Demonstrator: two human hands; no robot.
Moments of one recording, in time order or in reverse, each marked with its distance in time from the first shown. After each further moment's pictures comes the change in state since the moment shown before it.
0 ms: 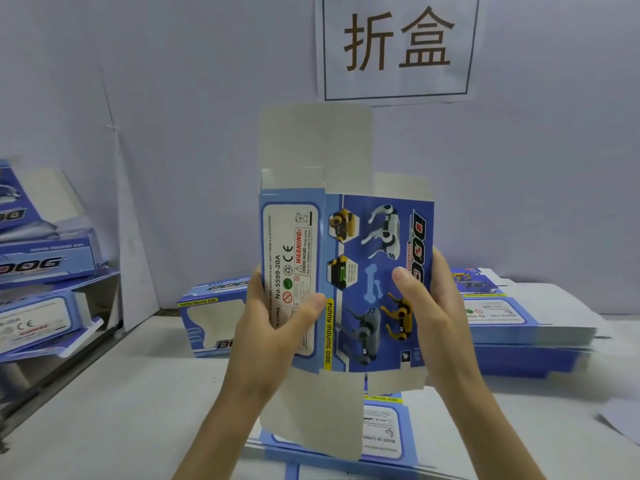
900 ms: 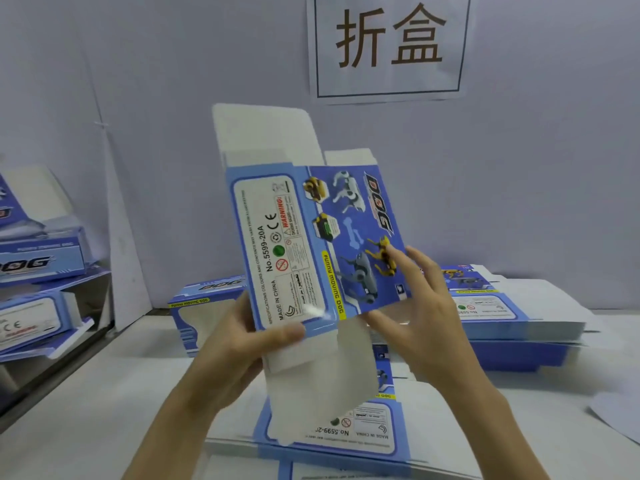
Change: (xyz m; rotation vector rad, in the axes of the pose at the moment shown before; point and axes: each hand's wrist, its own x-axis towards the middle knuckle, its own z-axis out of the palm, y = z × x) left_hand 0.006 -0.002 -0.027 -0.321 -0.395 -0.126; right_hand 0.004 0.016 -0.019 -0.826 -0.079 -0.255
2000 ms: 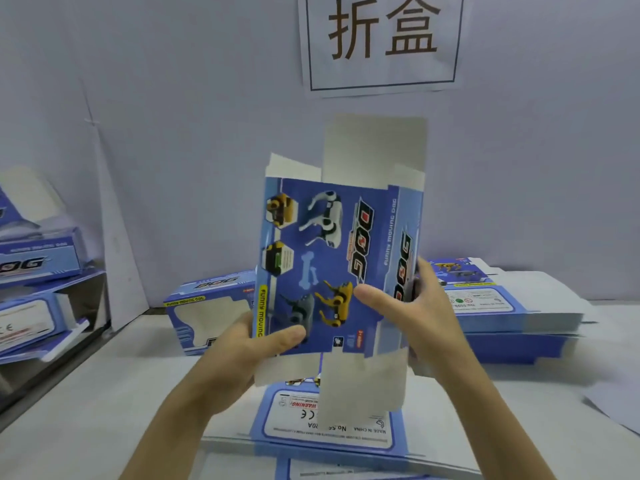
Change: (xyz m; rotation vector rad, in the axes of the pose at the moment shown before) left_hand -0.001 -0.006 0.003 0.088 0.141 -0.276; right_hand 0.006 -0.007 0.002 0.696 -0.053 0.464
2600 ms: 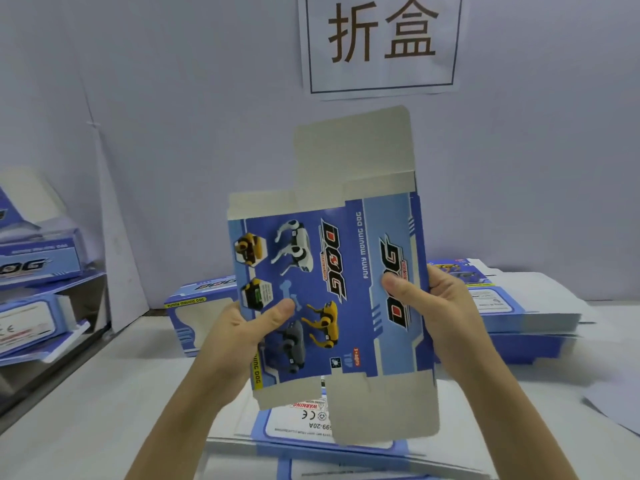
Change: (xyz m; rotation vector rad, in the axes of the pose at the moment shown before) left_hand 0.009 0.001 0.001 -0.038 0.157 0.174; right_hand -0.004 -0.014 -0.014 0.110 -0.065 0.003
